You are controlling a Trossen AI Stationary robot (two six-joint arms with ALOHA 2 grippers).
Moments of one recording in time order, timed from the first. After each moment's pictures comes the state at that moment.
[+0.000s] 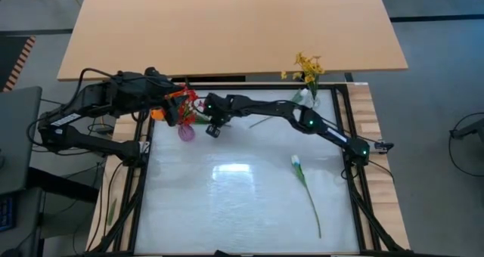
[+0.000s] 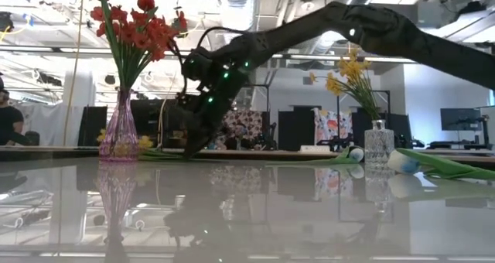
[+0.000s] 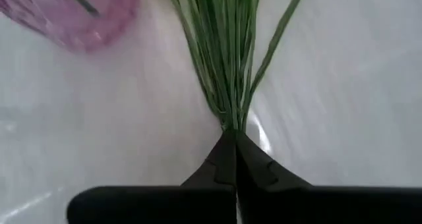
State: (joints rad) left arm 0.18 1.01 1.45 -0.90 -0.38 -0.09; right arm -0.29 2.62 2.34 -0.69 -0.03 0.09
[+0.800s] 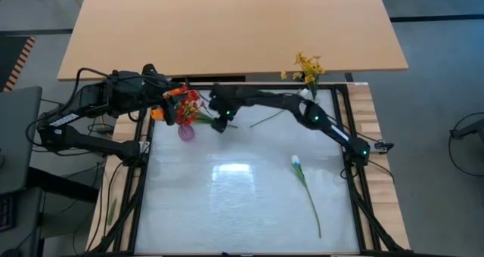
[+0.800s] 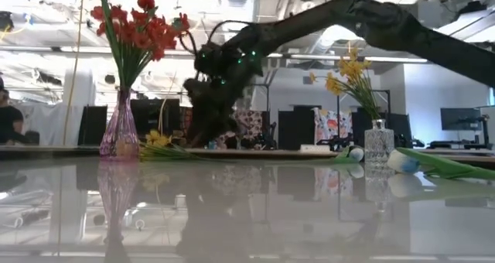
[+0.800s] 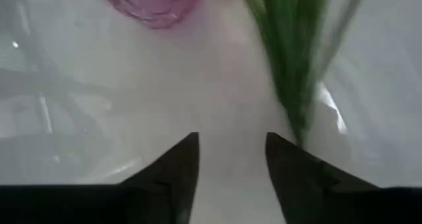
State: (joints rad) left arm 0.18 1.00 1.45 -0.86 -0.40 0.01; right arm -0.35 2.54 2.34 -0.86 -0.34 0.17
